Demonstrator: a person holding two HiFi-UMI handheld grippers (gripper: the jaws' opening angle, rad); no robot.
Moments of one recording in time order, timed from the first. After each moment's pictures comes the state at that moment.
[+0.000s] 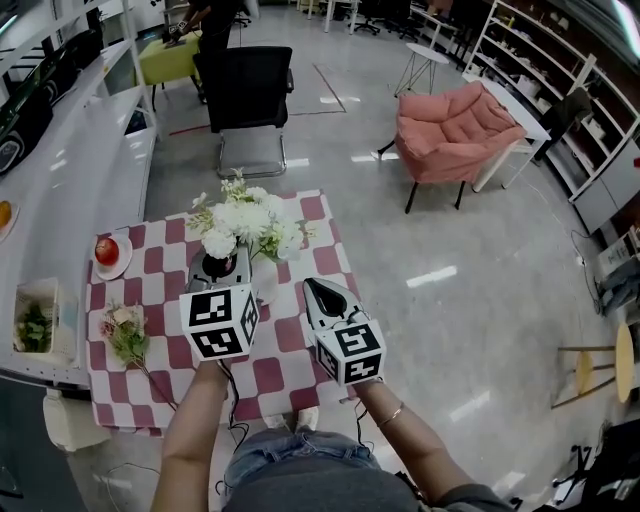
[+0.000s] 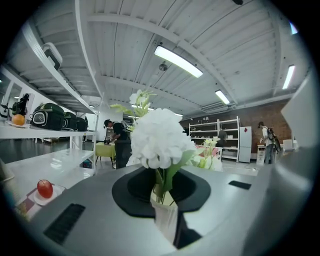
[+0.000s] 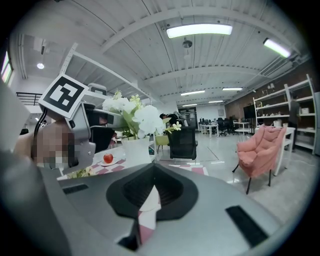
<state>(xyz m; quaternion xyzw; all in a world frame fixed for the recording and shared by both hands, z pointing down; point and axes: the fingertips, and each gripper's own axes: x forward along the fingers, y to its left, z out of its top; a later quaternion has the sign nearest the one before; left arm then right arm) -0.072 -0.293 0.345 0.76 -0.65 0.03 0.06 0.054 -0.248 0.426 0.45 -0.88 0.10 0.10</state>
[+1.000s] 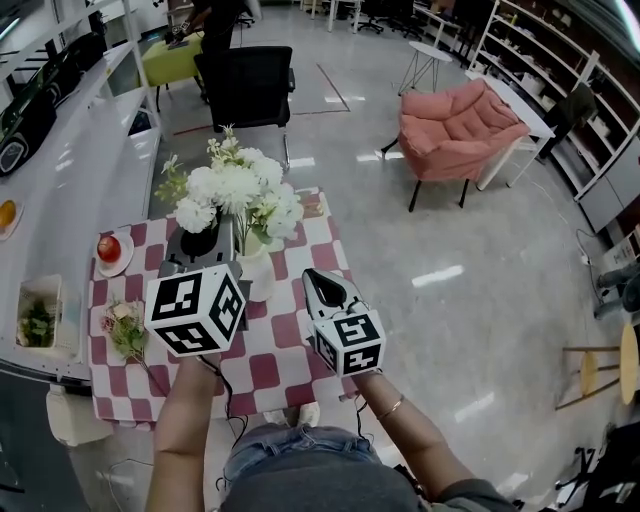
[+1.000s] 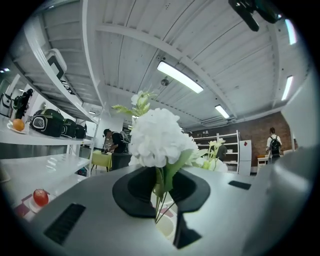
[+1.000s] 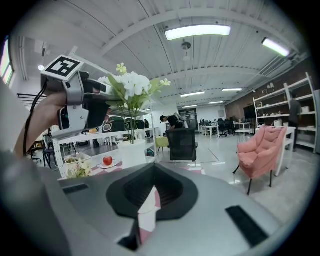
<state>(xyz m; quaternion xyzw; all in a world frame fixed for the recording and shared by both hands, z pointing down) -0.064 -0.281 0.259 0.76 -0.65 -0.05 0.04 0.066 -0.254 0.418 0.44 -0.89 0.09 0.09</state>
